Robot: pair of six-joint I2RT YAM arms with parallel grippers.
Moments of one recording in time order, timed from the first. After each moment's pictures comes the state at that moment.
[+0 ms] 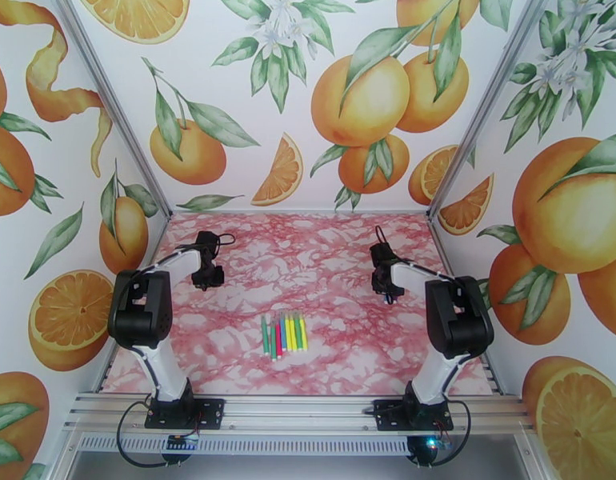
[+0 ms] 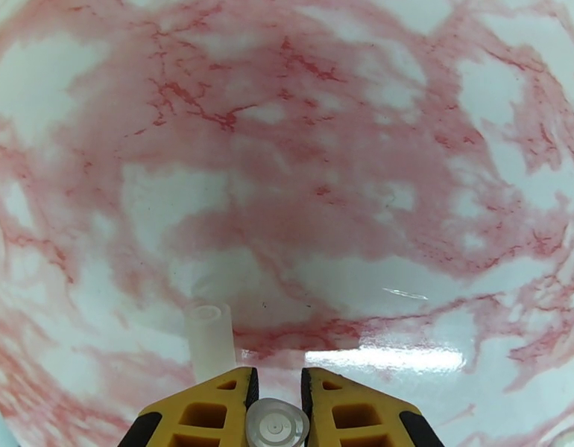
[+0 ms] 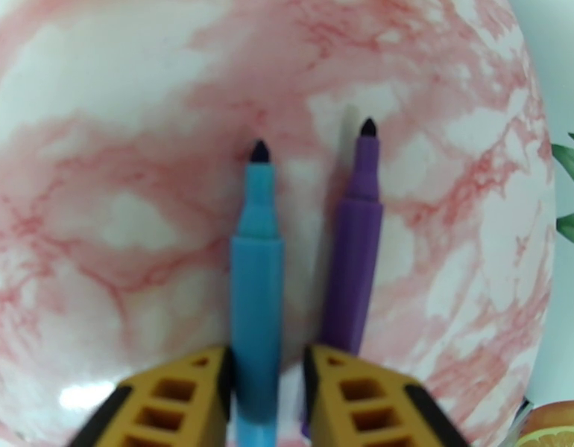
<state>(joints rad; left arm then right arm) -0.05 1.88 1.23 -0.69 -0.13 -0.20 0.13 1.81 1.06 -0.52 0.36 0.31</state>
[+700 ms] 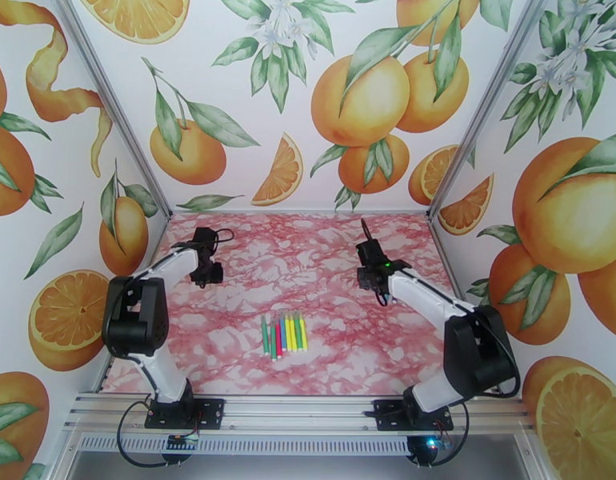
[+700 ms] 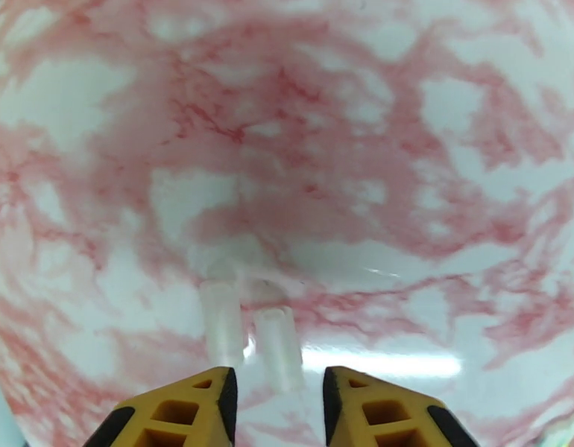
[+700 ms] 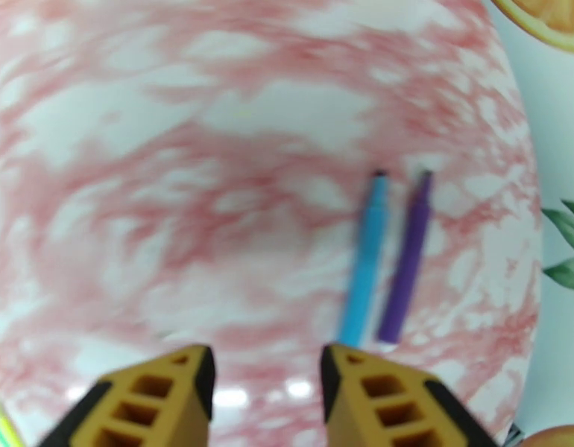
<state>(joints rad) -0.08 1.75 1.23 -0.71 -0.13 -0.19 0.36 1.54 1.03 -0.58 0.30 0.30</state>
